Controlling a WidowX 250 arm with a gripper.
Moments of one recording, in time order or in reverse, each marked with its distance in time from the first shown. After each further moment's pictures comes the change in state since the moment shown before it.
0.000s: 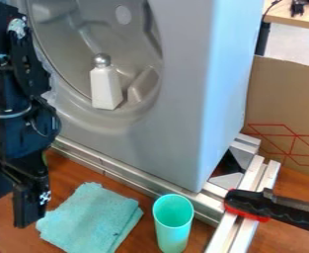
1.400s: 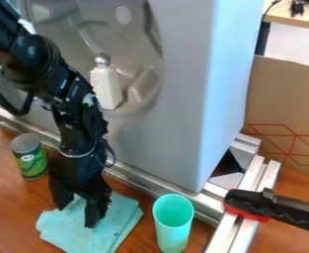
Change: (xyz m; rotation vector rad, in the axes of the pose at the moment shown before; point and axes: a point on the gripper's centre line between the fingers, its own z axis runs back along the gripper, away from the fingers) arm 0.094 0.012 -0.084 0.010 -0.086 0.105
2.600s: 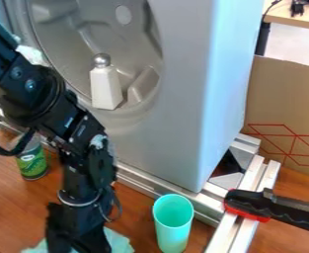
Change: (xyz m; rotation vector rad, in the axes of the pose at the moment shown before) arm -0.057 -0.052 -0.008 -0.038 0.118 -0.157
